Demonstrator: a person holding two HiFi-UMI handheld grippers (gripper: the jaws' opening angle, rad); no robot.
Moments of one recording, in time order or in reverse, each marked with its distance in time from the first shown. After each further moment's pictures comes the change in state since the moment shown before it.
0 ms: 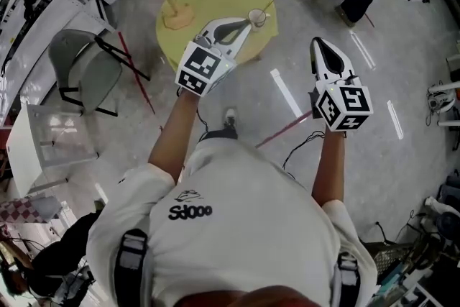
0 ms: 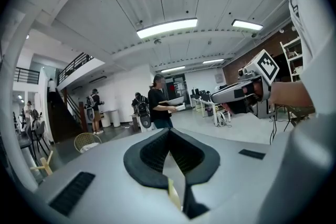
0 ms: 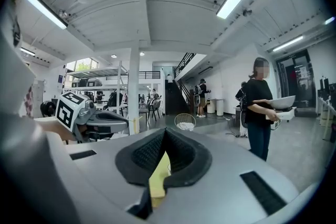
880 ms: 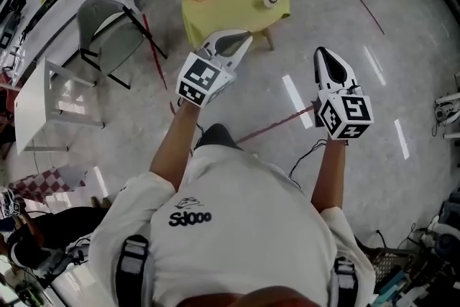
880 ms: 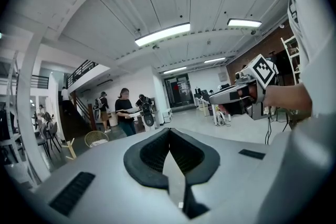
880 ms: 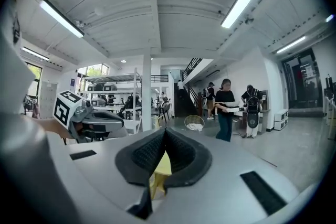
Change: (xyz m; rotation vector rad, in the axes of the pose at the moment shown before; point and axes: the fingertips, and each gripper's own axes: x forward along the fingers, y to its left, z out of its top) left arm -0.168 -0.216 0.031 0.009 0.012 0.093; right arm -0.238 0.085 -0.023 -0.014 -0.041 0.096
